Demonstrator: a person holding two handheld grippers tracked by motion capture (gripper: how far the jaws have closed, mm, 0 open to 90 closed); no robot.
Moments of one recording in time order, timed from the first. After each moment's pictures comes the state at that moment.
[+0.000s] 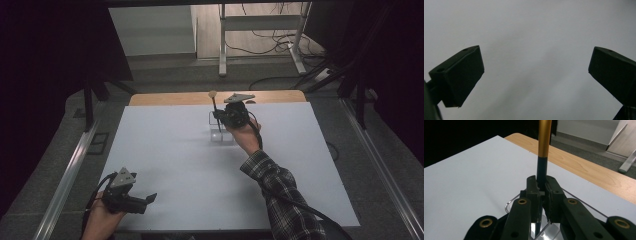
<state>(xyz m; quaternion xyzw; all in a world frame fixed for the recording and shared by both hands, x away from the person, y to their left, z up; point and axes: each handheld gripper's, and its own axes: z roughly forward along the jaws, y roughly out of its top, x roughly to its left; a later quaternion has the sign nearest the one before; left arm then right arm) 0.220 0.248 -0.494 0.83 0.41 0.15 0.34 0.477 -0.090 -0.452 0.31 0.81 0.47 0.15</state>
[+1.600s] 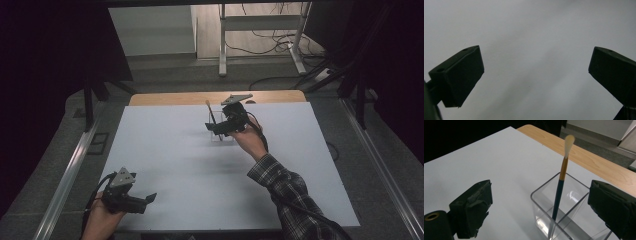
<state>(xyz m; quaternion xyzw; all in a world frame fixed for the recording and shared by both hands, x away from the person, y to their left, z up) 0.221 0.249 -0.494 0.83 0.41 0.15 0.34 0.457 -0.086 -0.435 0.28 0.84 0.45 0.13</state>
